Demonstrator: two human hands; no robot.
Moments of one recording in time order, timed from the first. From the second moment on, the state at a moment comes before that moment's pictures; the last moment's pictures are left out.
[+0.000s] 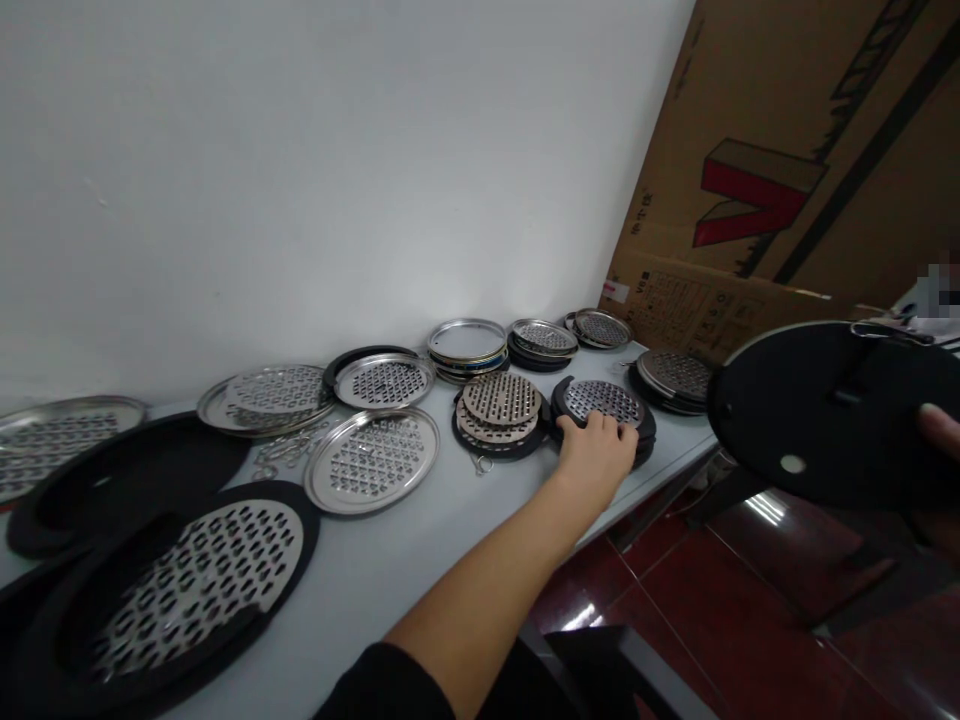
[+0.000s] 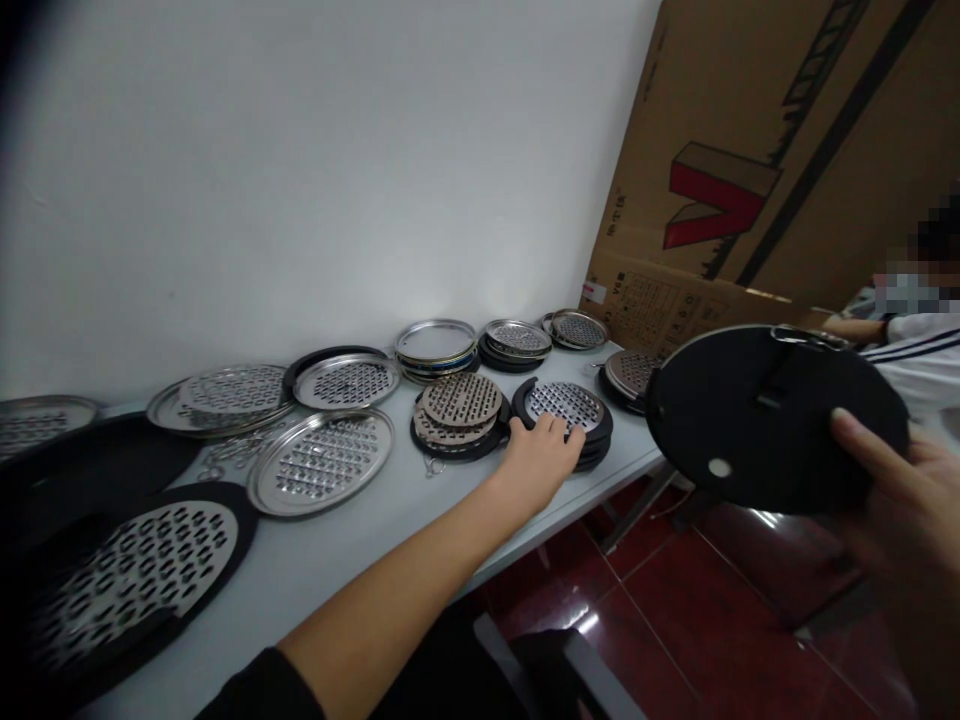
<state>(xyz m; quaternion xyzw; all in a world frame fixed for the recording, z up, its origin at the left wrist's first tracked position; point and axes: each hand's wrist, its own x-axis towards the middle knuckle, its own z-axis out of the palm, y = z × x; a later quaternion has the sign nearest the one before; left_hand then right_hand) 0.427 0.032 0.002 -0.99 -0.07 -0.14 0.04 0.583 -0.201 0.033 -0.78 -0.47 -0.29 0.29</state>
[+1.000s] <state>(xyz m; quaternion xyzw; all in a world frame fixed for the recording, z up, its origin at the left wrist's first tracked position) 0.200 0.051 -0.004 -0.97 -0.21 -0.08 0.08 0.586 -0.019 -0.050 -0.72 -0.65 -0.26 -0.02</state>
